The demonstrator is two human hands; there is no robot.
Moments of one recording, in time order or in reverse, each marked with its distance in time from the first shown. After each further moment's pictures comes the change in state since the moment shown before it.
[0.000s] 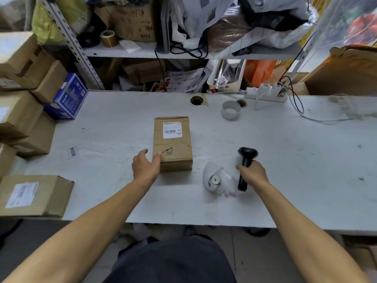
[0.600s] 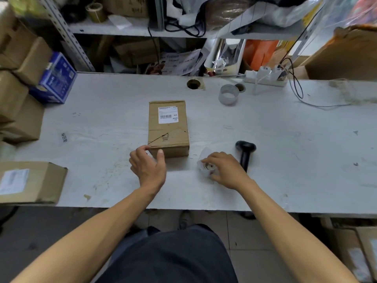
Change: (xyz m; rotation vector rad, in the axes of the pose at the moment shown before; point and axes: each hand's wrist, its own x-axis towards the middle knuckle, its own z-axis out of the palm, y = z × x) left_hand -0.052 -0.021 0.022 0.010 0.196 0.211; right_hand -0.018 0.010 0.046 -0.659 -0.234 -0.881
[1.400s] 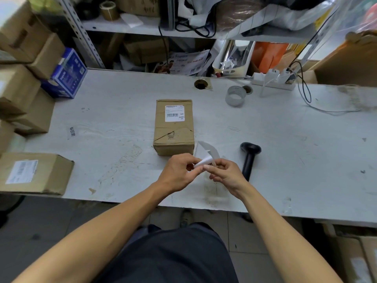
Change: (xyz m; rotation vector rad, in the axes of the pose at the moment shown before) left_hand -0.020 0.021 0.007 -0.058 -0.597 0.581; right_hand -0.014 -0.031 0.001 1.290 0.017 0.472
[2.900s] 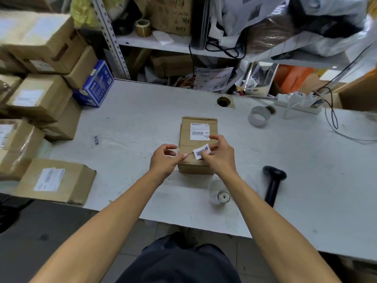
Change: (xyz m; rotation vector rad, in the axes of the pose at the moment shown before) left_hand 0.037 -0.054 -0.101 -0.402 0.337 -0.711; right_hand 0.084 -0.080 0.101 -0.538 0.340 -0.318
